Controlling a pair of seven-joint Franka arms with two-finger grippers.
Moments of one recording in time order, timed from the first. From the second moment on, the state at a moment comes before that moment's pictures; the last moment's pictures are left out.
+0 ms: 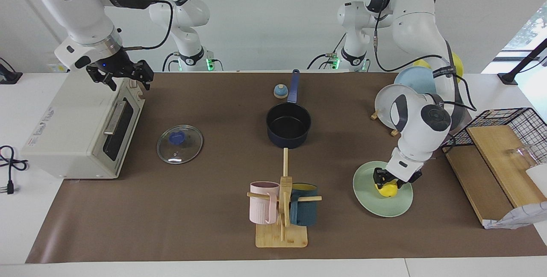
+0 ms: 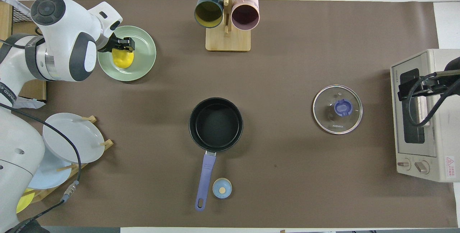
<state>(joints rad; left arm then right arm) -0.13 0.56 -0.04 -1.52 0.04 2.21 -0.10 -0.02 0.00 0.00 -1.63 -0.05 1.51 -0.06</state>
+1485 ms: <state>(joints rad) -0.06 0.02 -0.04 -1.51 0.02 1.52 -0.10 -0.02 0.00 0.00 -1.63 -0.05 1.51 -0.06</state>
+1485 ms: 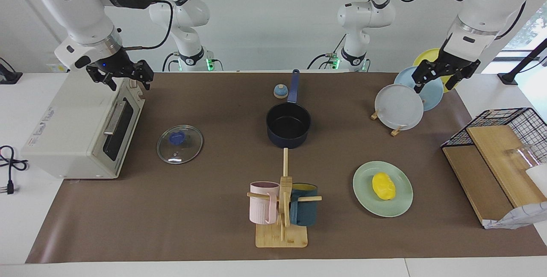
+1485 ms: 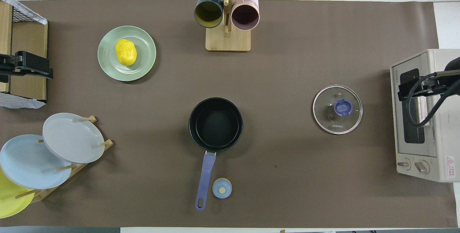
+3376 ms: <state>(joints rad) -0.11 -0.02 -0.04 -1.59 -0.02 1.53 -0.13 -0.02 -0.01 0.00 -1.63 -0.05 1.51 -0.06</state>
